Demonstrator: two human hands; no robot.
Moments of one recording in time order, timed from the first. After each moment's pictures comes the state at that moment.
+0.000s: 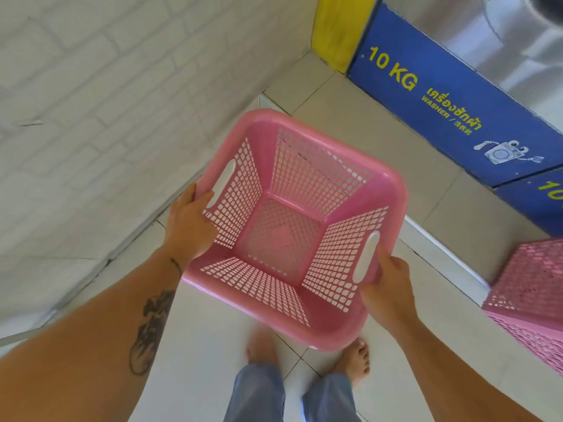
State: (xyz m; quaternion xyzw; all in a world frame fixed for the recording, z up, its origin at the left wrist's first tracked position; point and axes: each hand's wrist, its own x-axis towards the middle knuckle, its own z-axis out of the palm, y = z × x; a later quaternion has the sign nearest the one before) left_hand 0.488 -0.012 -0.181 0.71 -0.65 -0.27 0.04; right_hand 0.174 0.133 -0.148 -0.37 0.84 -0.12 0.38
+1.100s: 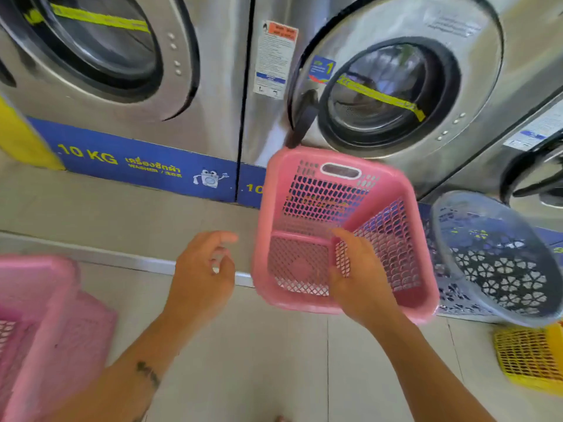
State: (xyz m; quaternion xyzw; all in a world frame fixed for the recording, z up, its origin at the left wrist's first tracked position) left_hand -0.101 0.229 -0.007 0.40 -0.74 -0.47 0.26; right_hand -0.279 0.394 0.026 -0.33 0.89 -0.29 0.15
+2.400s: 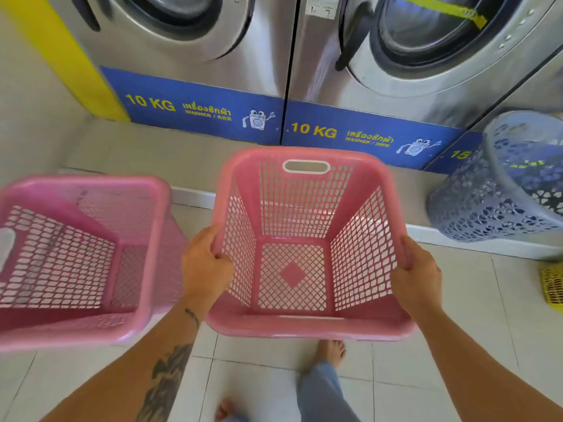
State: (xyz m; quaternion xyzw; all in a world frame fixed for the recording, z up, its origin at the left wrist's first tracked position) left_hand 0.101 0.273 -0.089 0.53 -0.72 -0.43 0.17; right_hand -0.139 0.514 -0.047 -0.13 0.95 -0.26 0.14
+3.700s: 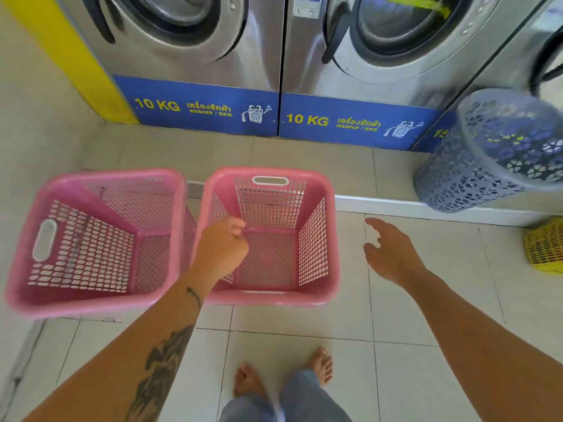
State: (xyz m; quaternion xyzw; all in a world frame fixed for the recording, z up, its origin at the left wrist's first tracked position) left_hand 0.136 0.310 0.009 0.48 -0.77 -0.43 0.00; right_hand -0.076 0.534 0.026 -0.24 0.92 -0.17 0.26
